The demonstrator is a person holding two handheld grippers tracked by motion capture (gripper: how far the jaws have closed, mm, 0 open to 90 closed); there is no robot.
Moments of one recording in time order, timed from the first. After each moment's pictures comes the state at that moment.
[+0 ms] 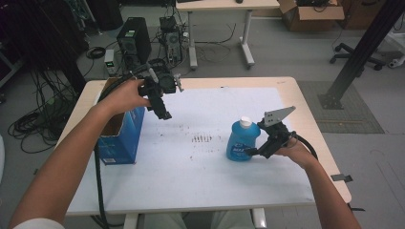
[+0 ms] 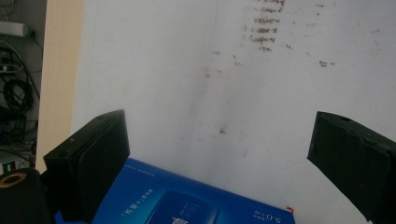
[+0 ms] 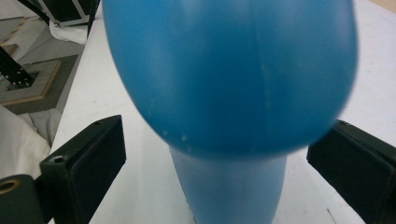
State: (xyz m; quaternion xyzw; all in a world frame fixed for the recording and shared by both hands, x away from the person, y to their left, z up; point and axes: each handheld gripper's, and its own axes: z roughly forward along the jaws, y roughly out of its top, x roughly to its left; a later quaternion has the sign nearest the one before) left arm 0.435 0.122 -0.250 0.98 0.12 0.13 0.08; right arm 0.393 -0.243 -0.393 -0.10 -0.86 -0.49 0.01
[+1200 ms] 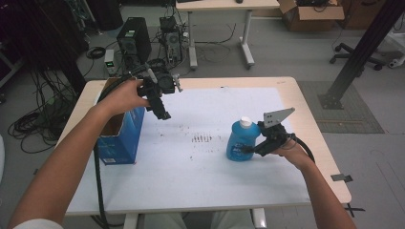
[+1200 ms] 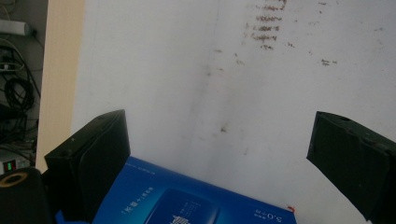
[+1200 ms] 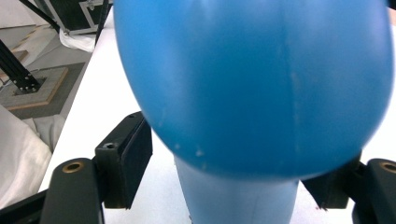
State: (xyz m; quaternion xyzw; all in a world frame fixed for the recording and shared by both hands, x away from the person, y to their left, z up) left arm 0.434 0.125 -0.251 0.98 0.12 0.13 0.08; right arm 0.394 -0.240 -0.398 -0.08 -0.85 -0.52 0.02
